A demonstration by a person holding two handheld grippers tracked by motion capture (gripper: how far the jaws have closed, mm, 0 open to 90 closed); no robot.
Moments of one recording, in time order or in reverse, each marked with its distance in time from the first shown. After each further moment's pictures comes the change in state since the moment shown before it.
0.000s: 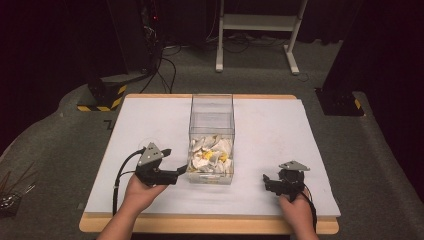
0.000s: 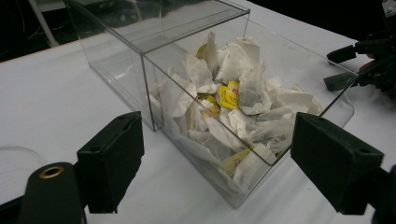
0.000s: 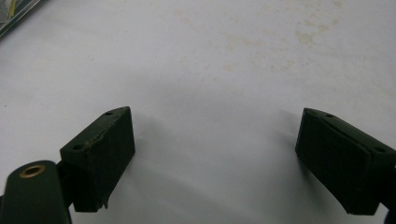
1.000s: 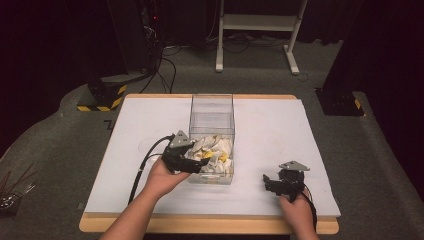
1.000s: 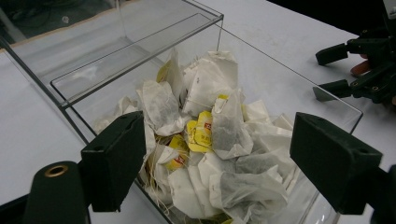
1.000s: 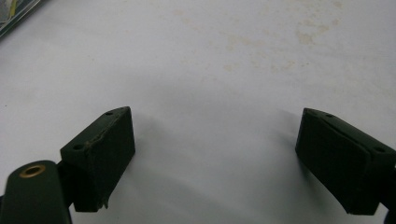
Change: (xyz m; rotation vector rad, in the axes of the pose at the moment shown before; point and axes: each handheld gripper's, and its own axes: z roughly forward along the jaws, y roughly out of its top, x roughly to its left) left arm -0.014 0.040 0.061 0.106 -0.077 0.021; right arm 0.000 0.000 0.000 -0.001 -0.001 0.002
